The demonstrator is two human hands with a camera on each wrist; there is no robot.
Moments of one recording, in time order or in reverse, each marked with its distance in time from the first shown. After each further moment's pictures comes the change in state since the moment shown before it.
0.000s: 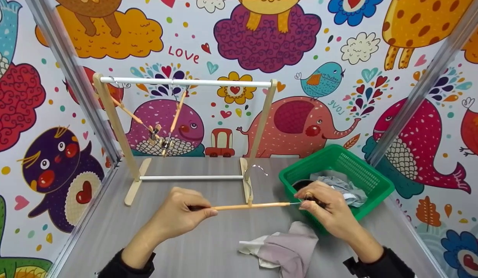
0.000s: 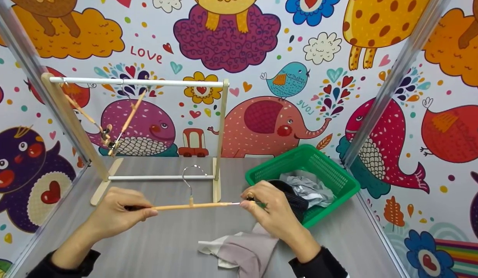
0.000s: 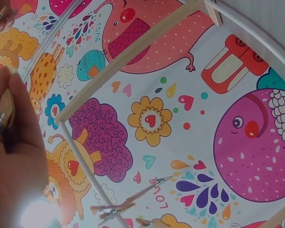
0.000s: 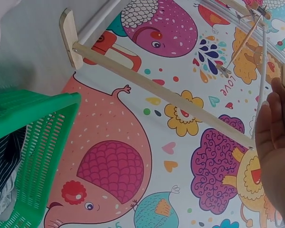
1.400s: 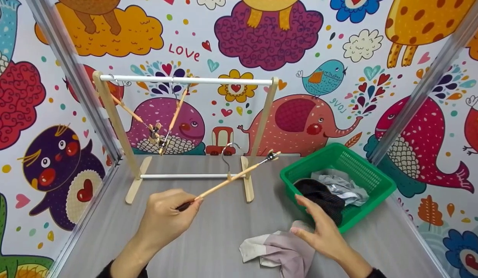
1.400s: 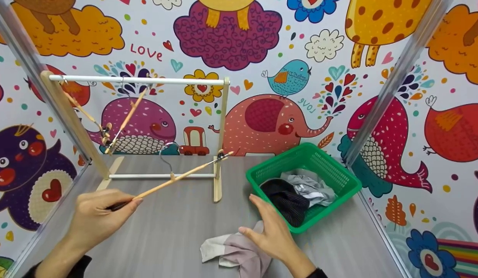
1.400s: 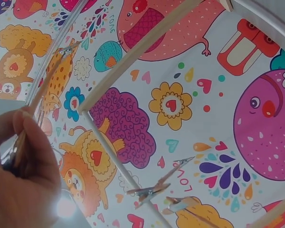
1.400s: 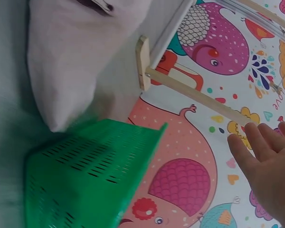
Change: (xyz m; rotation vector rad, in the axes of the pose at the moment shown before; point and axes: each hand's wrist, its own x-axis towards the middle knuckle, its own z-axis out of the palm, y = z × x) left_hand -0.005 0.027 -0.005 0.365 0.286 0.040; right_hand -0.075 0.021 0.036 -0.239 -0.026 0.388
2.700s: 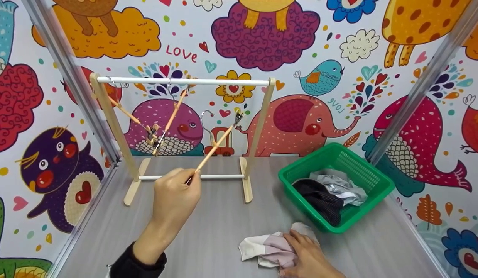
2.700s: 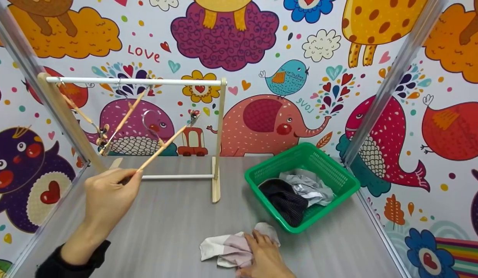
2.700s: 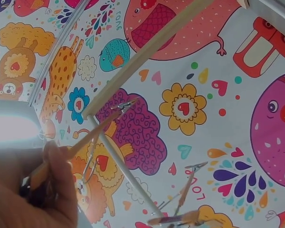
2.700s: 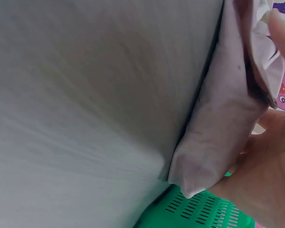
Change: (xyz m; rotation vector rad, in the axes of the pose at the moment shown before) left_hand 0.035 0.003 0.028 0.298 0.170 -0.154; right_hand -0.064 0.049 0.054 -0.226 -0.495 0.244
